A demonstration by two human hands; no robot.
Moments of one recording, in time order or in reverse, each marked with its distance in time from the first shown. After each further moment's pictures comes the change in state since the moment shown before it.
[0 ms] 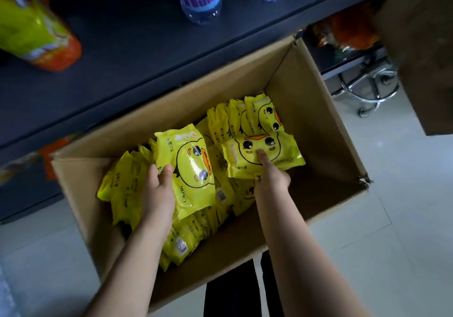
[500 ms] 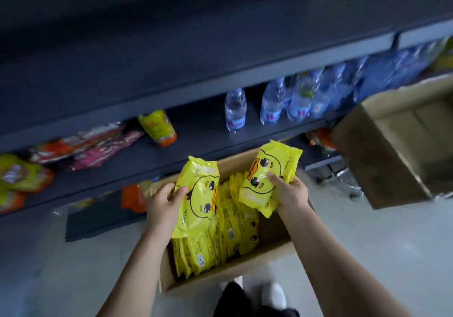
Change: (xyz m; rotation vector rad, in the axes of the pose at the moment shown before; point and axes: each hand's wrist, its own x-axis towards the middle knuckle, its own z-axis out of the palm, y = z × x) left_hand -0.143 0.120 -0.121 -0.009 0.100 0.399; right_hand -0.186 -0.113 -0.042 -0.299 -0.465 -0.423
